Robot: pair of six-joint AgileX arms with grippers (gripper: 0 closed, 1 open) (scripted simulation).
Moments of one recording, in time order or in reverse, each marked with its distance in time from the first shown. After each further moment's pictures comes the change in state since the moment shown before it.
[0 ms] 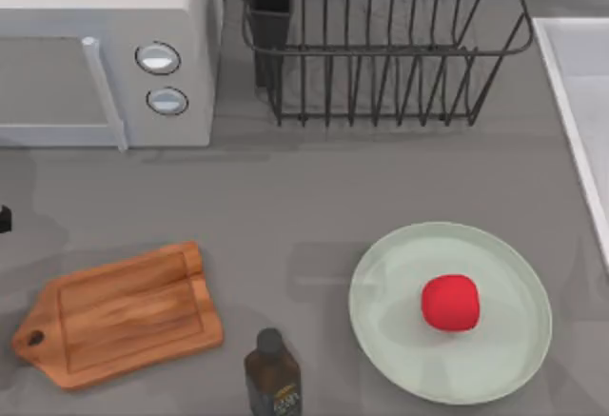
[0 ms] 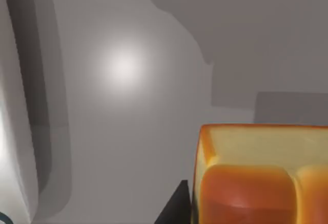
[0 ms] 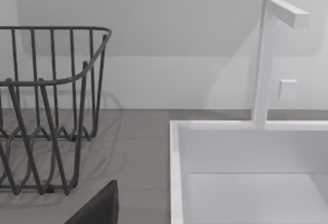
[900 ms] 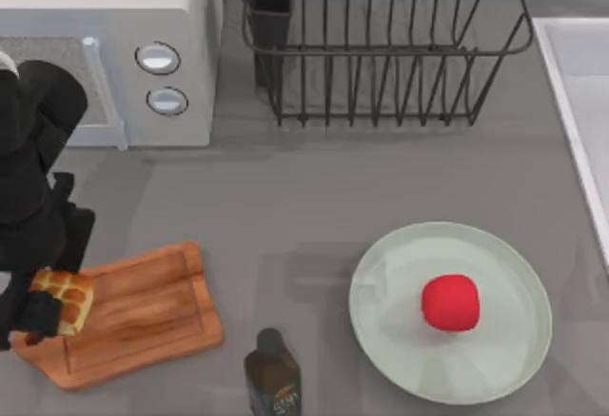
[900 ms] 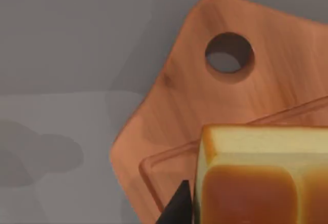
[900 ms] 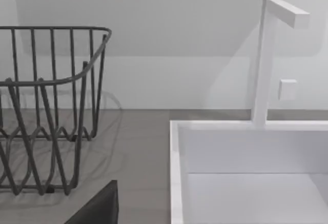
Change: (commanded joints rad) left arm -0.410 -0.069 -0.054 0.028 0.024 -1.555; right arm 0.000 0.000 0.000 0.000 0.000 0.000
